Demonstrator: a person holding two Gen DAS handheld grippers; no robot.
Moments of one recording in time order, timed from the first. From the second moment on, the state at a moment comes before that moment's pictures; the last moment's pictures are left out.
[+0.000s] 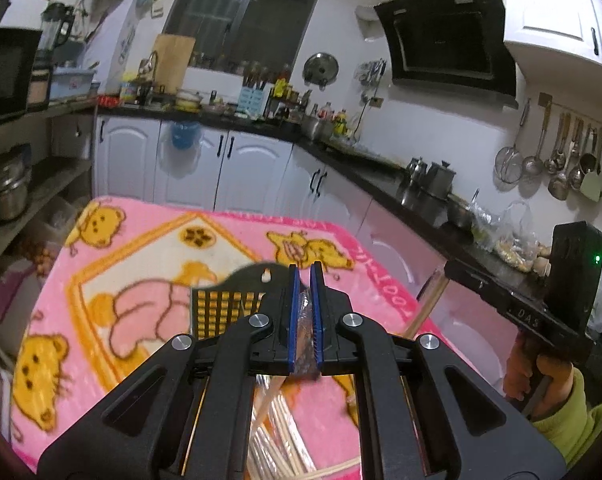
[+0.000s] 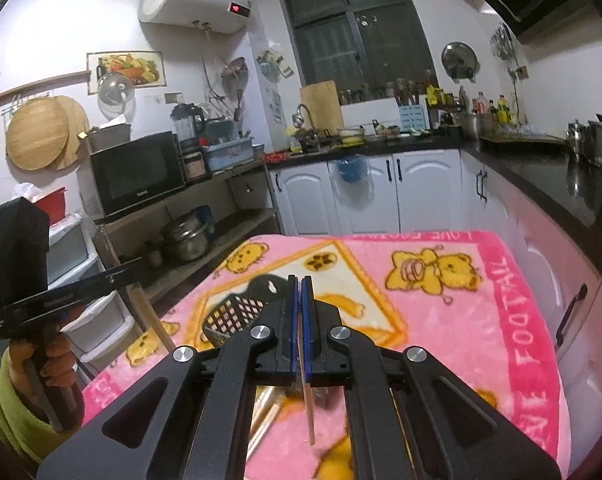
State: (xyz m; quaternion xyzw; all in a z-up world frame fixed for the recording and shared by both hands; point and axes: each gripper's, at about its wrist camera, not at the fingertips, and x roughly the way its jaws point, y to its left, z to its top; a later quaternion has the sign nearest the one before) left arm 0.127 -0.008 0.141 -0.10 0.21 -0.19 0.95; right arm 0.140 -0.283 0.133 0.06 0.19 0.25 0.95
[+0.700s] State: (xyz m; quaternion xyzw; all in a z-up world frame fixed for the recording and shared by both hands) left arm 0.142 0.006 0.211 -0.09 0.13 -0.17 0.97; right arm 0.151 -0.248 0.188 0.06 0.13 0.30 0.94
